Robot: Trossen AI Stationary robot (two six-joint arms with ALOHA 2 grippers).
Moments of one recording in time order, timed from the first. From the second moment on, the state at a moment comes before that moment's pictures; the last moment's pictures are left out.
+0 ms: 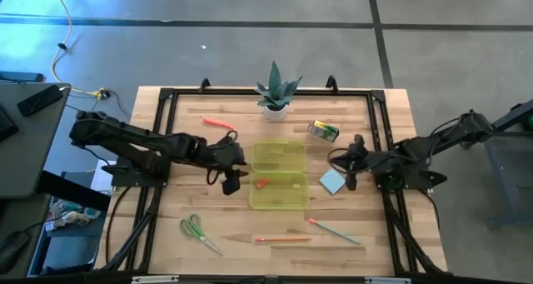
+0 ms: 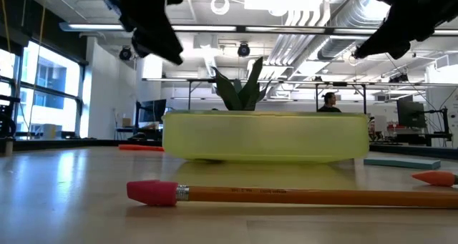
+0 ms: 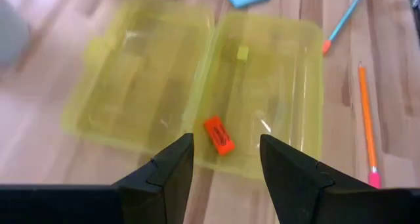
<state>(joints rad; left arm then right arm) -0.03 1.32 0.89 -0.39 -0.16 -0.36 0.38 0.69 0.52 -0.45 0.52 0.46</state>
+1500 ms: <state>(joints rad) -0.05 1.31 0.69 -0.23 -0.23 -0.49 0.56 1.65 1.00 -0.58 0.04 0.93</state>
